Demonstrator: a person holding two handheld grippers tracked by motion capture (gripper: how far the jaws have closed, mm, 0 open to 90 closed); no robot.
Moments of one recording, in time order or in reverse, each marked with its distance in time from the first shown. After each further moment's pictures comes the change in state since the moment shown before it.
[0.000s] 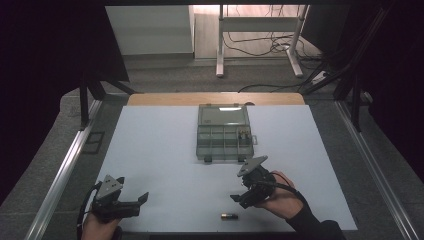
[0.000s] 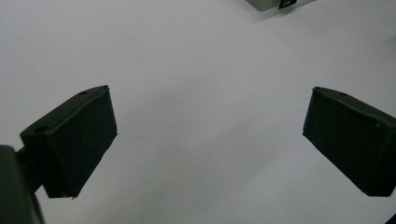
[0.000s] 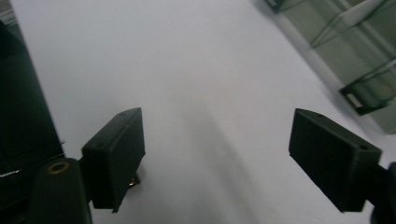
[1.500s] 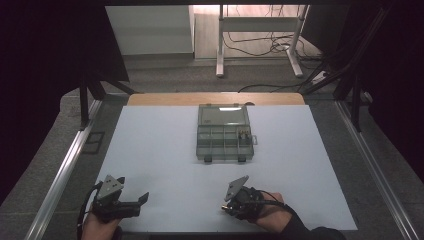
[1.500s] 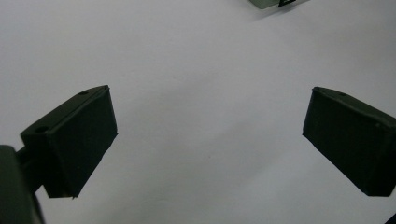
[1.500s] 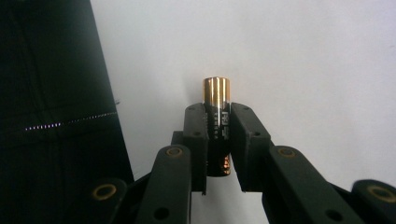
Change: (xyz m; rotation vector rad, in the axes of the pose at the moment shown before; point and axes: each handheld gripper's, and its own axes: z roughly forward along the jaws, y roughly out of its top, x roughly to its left) left arm -0.001 0.000 0.001 0.005 0.003 0.006; right arm 0.039 -0.010 0.030 0.116 0.124 -0.165
